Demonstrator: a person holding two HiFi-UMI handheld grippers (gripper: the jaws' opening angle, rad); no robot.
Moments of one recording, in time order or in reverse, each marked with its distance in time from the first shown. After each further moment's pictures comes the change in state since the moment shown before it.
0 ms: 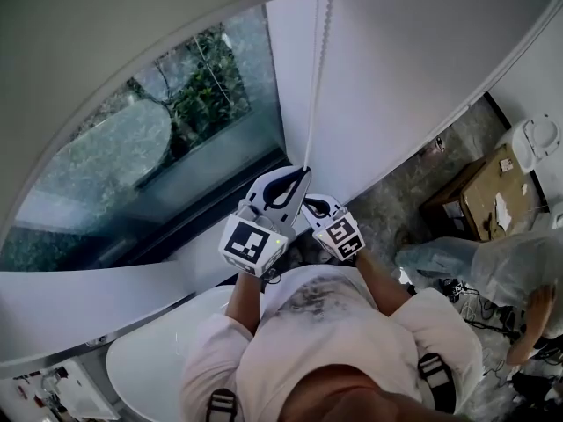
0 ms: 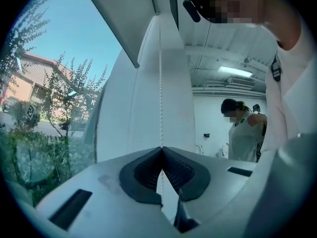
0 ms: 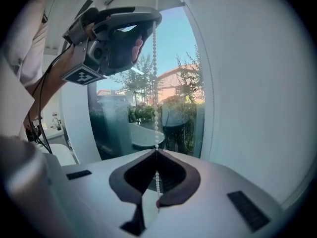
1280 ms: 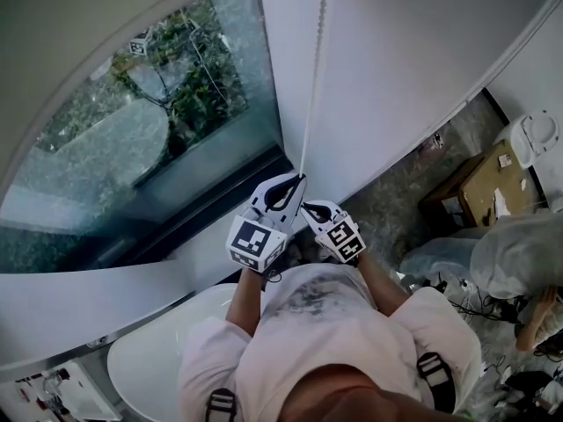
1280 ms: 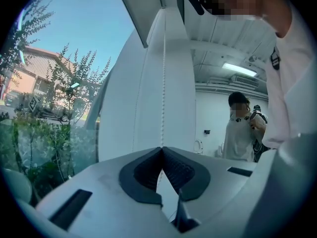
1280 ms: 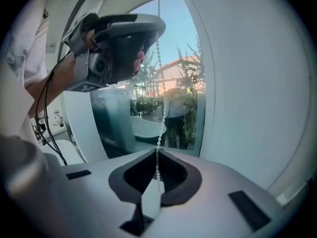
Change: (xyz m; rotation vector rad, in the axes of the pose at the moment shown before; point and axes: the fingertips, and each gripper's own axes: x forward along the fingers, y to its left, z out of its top) left arm 0.001 0.005 -0.065 -0.054 0.082 0.007; right arm -0.003 0.005 -0.042 0.009 0.094 0.017
